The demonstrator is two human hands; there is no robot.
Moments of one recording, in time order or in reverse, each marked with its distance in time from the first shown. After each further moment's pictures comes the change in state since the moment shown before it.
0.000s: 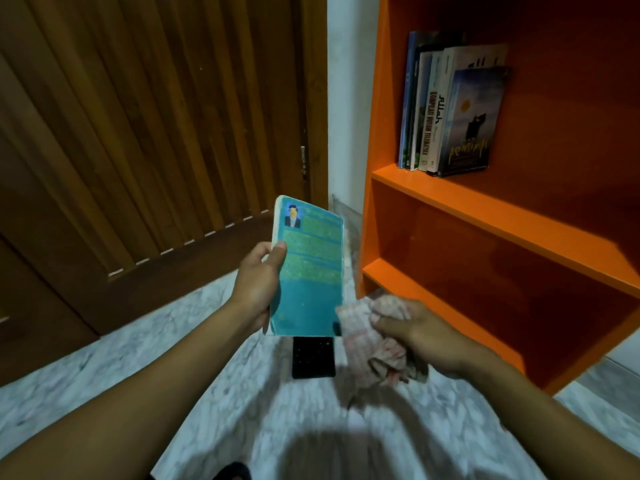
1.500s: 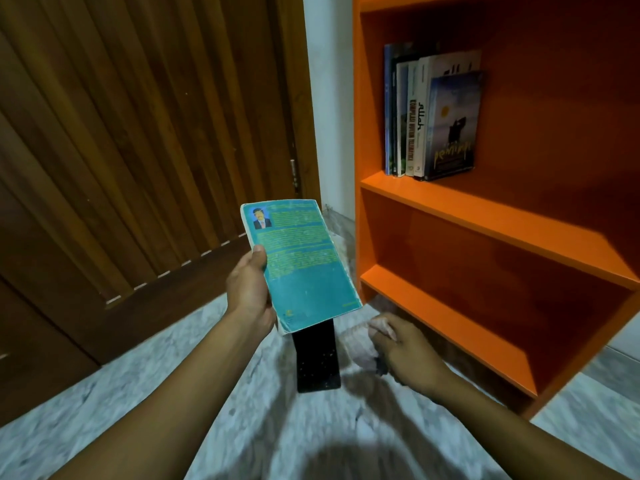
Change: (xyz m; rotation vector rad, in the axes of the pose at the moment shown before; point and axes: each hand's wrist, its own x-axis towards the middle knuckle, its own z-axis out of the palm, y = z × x) left_hand 0.016 0.005 0.009 -0.418 0.045 -0.099; right_hand 0.004 0.036 0.019 -0.210 0.255 0.029
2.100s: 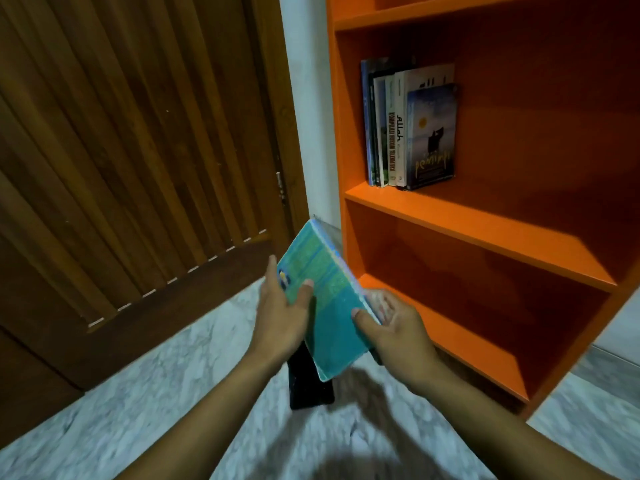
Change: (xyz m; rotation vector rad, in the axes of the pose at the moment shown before) left_hand -0.030 -0.028 0.025 0.866 -0.139 0.317; right_hand 0.004 -0.046 -0.009 0.288 0.244 -0.186
